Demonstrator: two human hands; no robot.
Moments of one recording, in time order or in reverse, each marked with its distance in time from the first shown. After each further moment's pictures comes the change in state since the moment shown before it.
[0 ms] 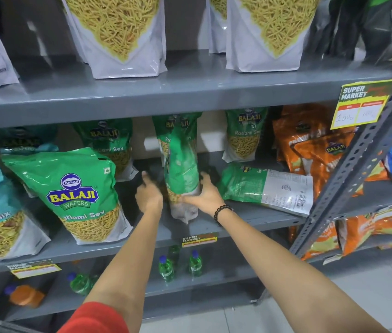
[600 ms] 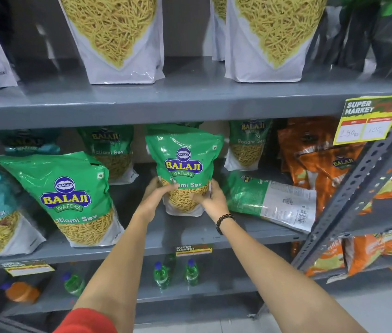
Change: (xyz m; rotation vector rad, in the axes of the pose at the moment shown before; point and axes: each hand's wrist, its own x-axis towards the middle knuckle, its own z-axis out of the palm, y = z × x) left_hand 0.005 0.005 0.005 -0.147 -0.629 0.166; right_hand 0.021 0.024 -0.014 0.387 0.075 -0.014
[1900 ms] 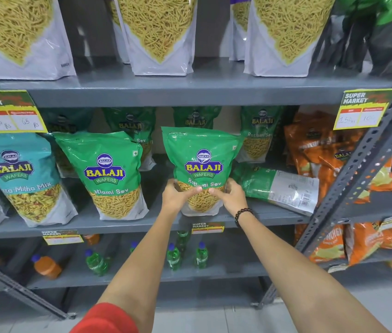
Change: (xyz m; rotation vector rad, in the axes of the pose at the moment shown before) left_hand -0.081 -0.009 0.008 0.249 0.219 0.000; right_hand -0.059 -0.001 -0.005 -0.165 0.040 -0.055
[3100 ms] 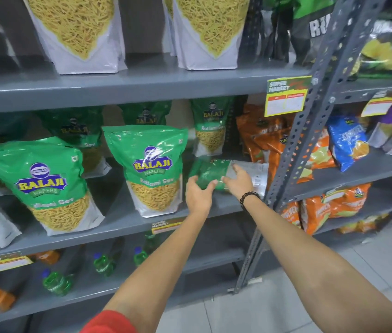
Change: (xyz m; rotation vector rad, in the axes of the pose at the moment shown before) left_hand -0.061 0.029 0.165 0.067 -0.012 0.147; right_hand 0.002 0.014 -0.130 -0.322 0.222 0.163
